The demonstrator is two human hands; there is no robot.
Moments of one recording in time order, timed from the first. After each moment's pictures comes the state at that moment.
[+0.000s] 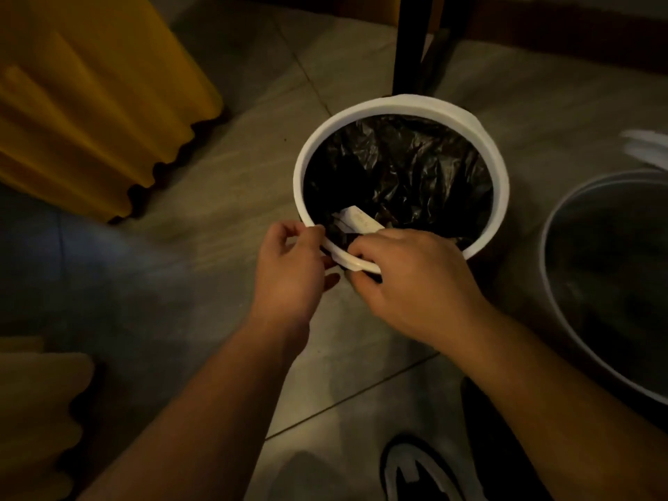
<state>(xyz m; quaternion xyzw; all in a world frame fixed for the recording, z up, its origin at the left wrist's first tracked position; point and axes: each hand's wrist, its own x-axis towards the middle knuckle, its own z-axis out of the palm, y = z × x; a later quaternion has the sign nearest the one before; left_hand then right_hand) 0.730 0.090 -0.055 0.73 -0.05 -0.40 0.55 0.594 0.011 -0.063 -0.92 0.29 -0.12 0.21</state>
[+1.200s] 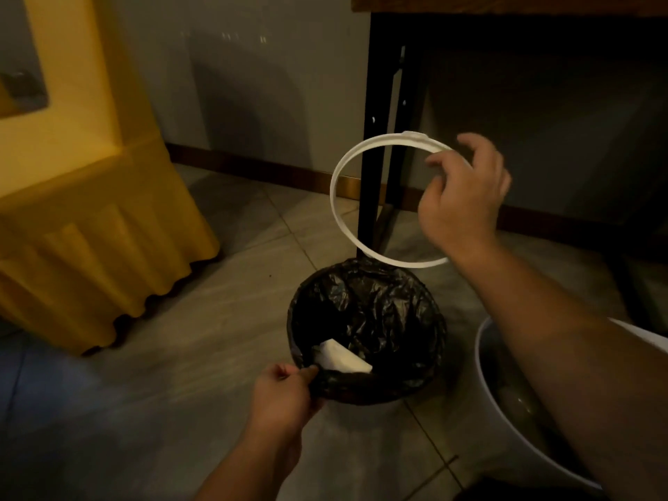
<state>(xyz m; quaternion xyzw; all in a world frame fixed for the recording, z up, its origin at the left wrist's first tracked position) 0.736 0.103 -0.056 0.69 0.02 -0.46 0.56 0.608 -0.140 0.072 -0.77 0.46 -0.44 0.02</state>
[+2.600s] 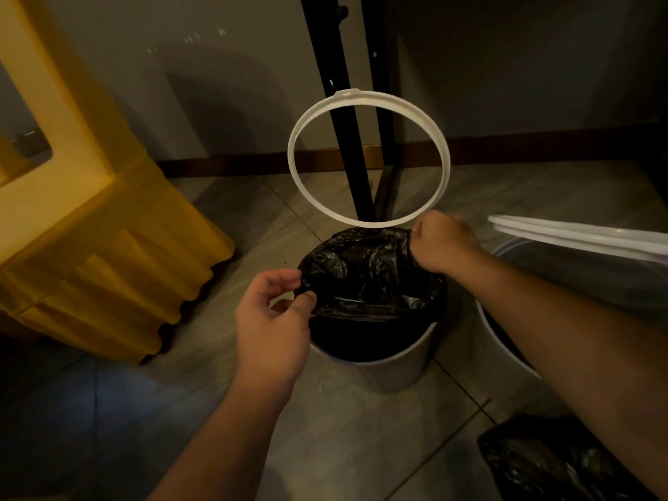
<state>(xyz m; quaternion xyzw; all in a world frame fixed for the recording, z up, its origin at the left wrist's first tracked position) 0.725 0.093 0.021 0.71 -0.28 -0.25 0.60 0.568 -0.143 -0.046 -0.77 0.57 -0.14 0.23</state>
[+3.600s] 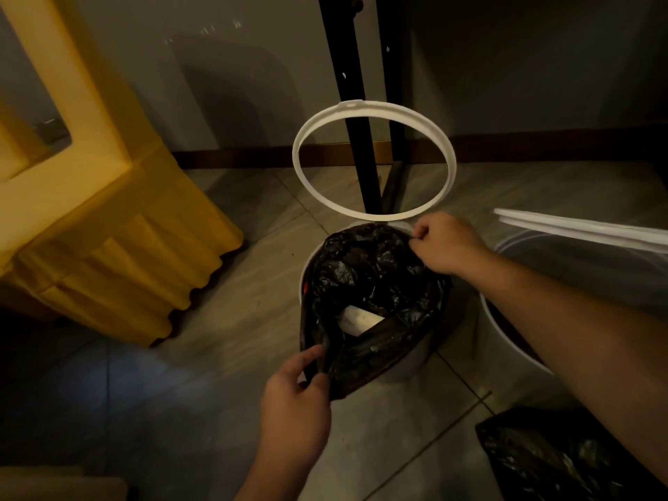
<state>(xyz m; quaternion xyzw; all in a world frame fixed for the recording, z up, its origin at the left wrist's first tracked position) 0.694 0.170 -0.036 0.80 -0.21 -0.34 0.44 0.559 -0.132 -0.056 -0.80 0.51 -0.16 0.29</state>
